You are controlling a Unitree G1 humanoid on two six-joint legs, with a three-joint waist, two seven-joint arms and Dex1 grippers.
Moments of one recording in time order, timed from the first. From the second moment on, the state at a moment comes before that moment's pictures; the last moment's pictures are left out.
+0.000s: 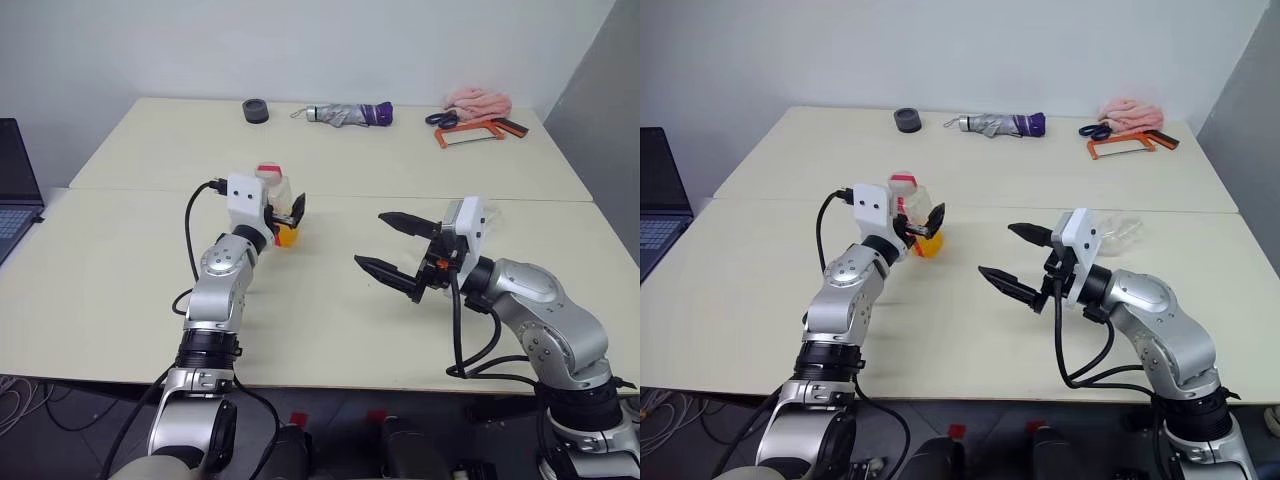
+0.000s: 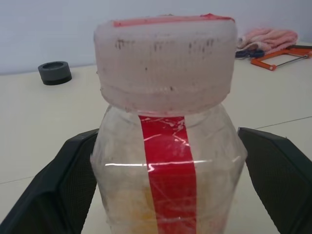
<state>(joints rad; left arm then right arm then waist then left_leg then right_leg) -0.60 0.24 0.09 0.23 -0.14 0.23 -0.28 -0.37 -0.47 0.06 -0.46 0.55 0.53 0.70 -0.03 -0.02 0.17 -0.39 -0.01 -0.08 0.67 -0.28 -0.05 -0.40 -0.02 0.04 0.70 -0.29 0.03</state>
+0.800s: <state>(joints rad) -0.62 0.25 0.09 0.23 -0.14 0.26 -0.27 -0.37 -0.46 0.06 -0.46 0.53 0.53 0.70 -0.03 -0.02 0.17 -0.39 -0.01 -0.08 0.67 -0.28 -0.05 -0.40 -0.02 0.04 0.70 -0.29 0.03</state>
